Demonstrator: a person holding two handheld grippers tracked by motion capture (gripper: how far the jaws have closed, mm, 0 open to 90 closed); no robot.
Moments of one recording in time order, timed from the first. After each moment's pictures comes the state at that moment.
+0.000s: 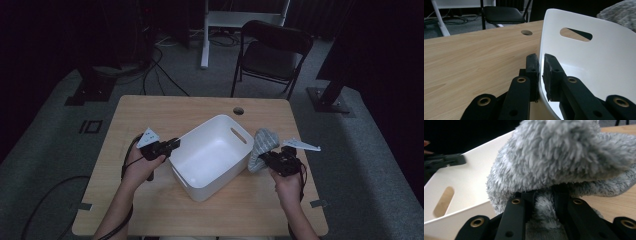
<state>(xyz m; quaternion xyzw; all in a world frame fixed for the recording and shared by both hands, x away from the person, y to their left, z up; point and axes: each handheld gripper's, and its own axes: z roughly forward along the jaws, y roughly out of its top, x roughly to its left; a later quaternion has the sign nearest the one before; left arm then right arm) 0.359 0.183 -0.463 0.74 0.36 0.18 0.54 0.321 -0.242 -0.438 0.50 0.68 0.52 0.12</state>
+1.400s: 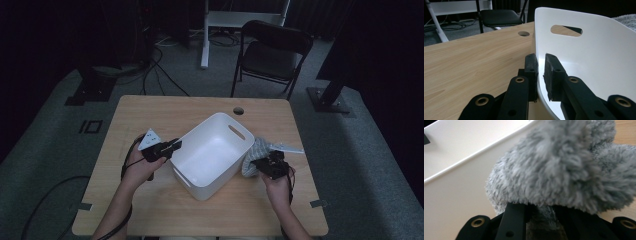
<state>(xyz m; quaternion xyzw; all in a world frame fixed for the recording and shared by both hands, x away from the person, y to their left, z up) 0.357 0.180 -0.464 0.75 0.34 0.19 0.54 0.337 -0.226 -0.482 0.52 0.70 0.47 0.12</state>
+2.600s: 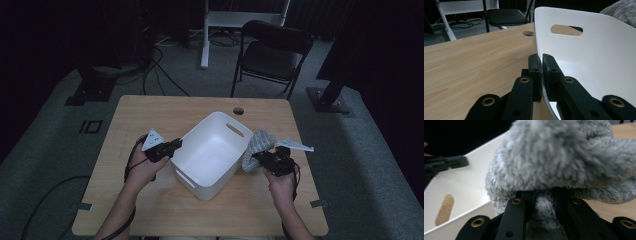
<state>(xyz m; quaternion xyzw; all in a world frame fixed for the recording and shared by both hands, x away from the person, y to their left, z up) 0.355 0.172 -0.463 0.74 0.35 0.21 0.53 0.322 -0.225 -0.442 0.49 0.68 0.52 0.12</state>
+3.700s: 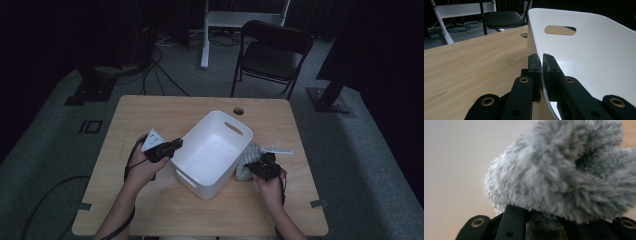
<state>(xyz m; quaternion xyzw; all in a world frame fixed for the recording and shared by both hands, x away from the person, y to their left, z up) 0.355 0.173 -0.464 0.74 0.34 0.21 0.53 0.348 -0.210 -0.512 0.54 0.71 0.44 0.09</state>
